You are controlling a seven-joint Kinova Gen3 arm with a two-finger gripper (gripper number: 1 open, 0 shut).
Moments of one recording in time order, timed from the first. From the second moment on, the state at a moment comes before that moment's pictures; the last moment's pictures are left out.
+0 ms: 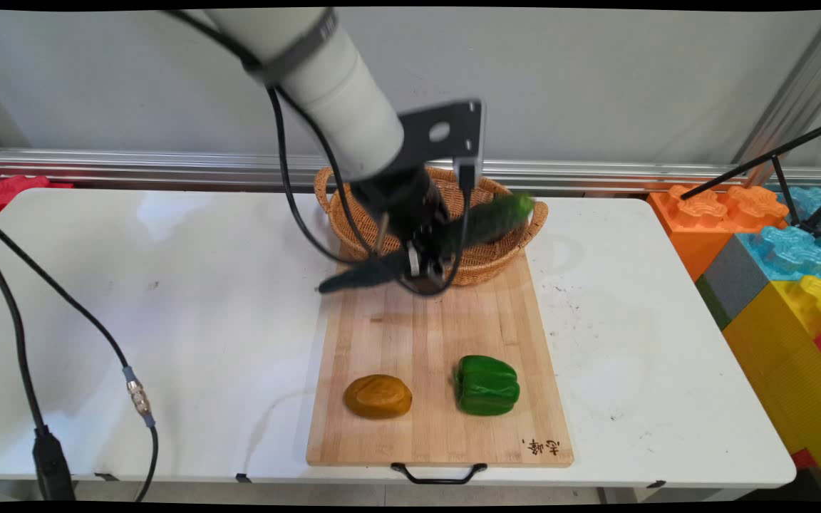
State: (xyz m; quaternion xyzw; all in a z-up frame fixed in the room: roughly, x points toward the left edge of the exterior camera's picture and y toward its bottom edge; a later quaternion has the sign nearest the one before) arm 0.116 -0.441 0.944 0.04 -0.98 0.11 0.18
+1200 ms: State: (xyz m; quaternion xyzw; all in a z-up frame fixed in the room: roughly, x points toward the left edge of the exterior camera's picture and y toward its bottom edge) arm 0.079 -0.470 0.805 0.07 -0.98 0.09 0.16
